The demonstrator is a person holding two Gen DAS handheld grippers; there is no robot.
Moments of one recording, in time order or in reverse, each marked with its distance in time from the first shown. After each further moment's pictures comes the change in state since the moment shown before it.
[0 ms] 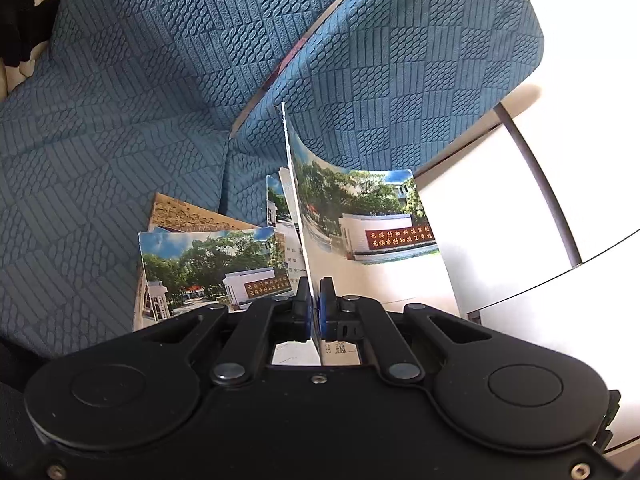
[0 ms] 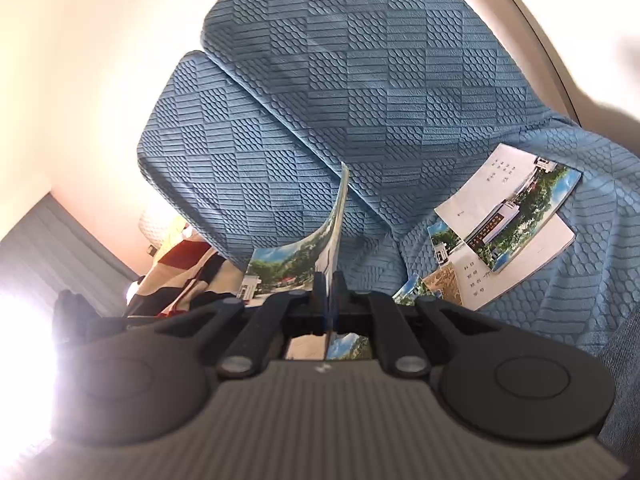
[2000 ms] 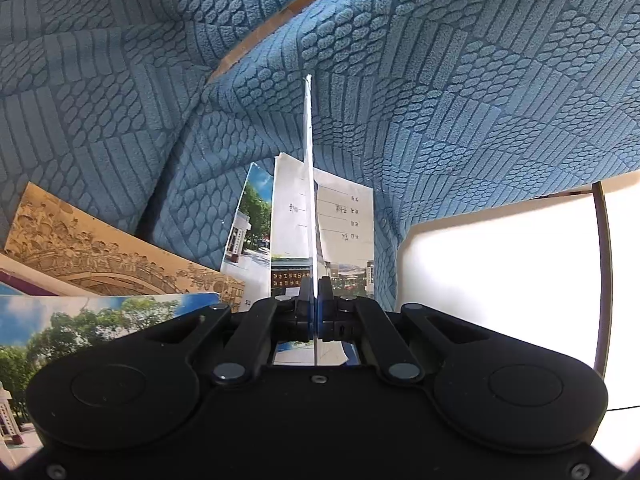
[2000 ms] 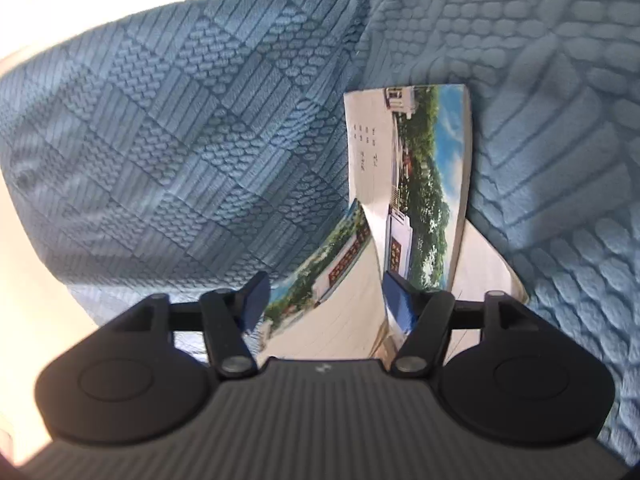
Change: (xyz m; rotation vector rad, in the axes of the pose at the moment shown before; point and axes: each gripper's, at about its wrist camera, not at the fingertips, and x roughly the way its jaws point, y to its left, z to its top) left arm 0.207 0.022 0.087 -0.331 0.197 0.000; right arm 0.151 -0.244 0.047 0.753 0.102 0.107
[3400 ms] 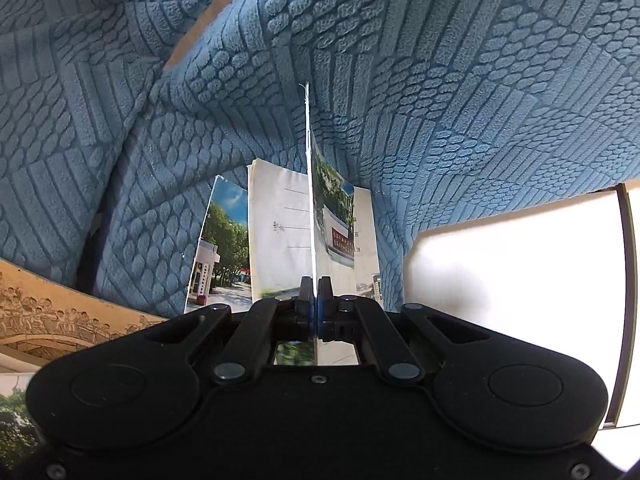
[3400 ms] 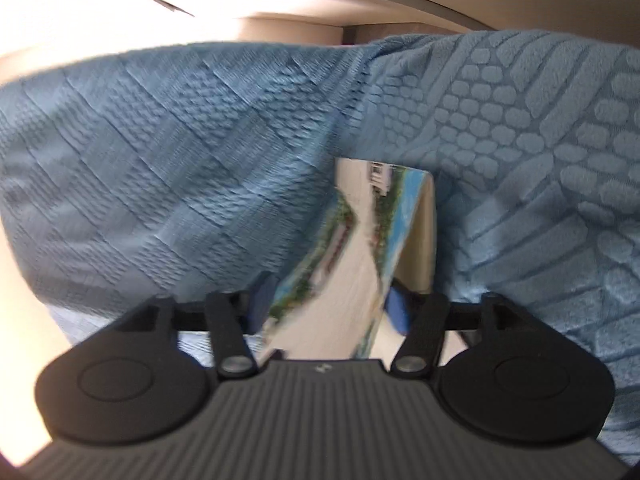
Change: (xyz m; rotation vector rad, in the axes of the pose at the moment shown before) left arm 0.056 -0.003 0.024 0.042 0.037 -0.002; right arm -0.012 -0.008 0.014 -0.050 -0.134 -0.065
